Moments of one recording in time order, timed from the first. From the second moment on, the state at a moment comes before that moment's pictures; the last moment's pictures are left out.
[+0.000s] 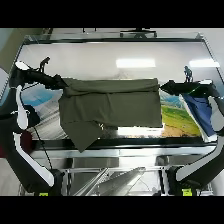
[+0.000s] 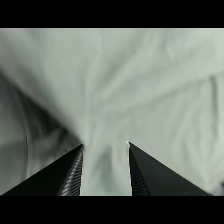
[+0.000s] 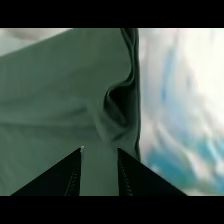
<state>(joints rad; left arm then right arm) 0.22 -2.07 2.00 0.90 -1.53 -1.24 -0.38 -1.88 1.44 -0.57 1.13 0.96</state>
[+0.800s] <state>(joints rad) 0.46 -1.09 0.72 0.90 -1.34 -1.24 -0.42 -1.51 0.82 -0.85 1.22 1.08</state>
